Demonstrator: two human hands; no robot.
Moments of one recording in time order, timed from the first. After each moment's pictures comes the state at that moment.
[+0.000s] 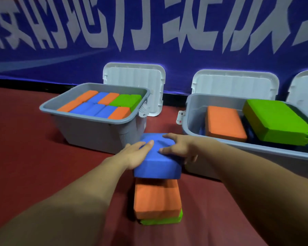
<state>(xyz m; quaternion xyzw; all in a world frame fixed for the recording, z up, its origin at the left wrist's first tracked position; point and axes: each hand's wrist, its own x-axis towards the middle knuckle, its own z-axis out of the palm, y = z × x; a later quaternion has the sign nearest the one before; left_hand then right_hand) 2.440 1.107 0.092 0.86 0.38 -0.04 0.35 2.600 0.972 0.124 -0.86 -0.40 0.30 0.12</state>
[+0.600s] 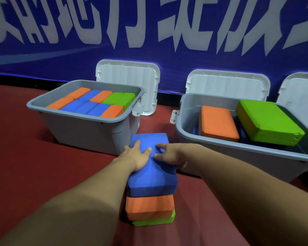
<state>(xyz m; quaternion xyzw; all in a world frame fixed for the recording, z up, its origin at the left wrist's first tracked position) 2.465 1.088 0.076 0.86 0.43 -0.08 0.28 2.590 0.976 0.106 -0.85 -0.40 0.34 0.02</state>
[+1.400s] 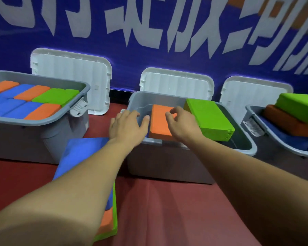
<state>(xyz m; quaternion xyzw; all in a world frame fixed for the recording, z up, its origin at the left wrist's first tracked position) 2.622 0.999 0.118 0.92 0.27 0.21 0.18 2.729 0.853 0.138 -0.91 -0.26 -0.06 0.31</state>
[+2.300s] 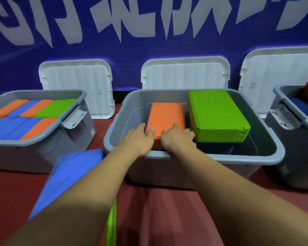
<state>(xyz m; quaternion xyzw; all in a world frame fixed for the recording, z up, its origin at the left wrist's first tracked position) 2.698 0.968 0.095 0.91 0.33 -0.02 0.23 2.783 0.859 0.088 -0.94 -0.11 0.18 0.25</state>
